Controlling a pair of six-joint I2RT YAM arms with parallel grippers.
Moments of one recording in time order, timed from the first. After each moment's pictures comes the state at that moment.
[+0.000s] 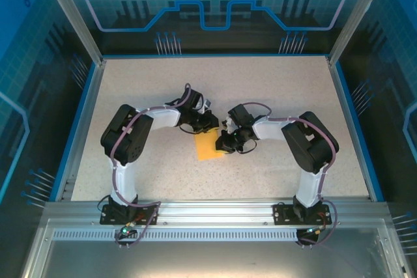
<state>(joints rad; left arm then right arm) -0.45 1.99 1.16 -0.14 0.63 -0.83 0.58 1.87 0.96 -0.27 -0.61 0.72</state>
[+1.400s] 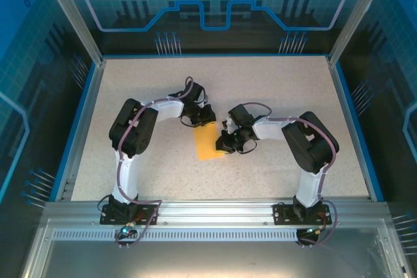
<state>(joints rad) -0.42 2.12 1.36 -0.32 0.48 -0.74 0.58 1.87 0.95 -0.28 -0.60 0.71</state>
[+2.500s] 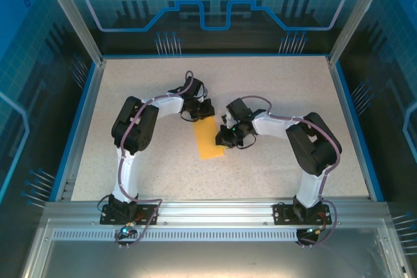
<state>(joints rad) -0.39 2.17 1.44 -0.30 0.44 -0.66 0.58 1.83 1.07 -0.40 -0.52 0.70</state>
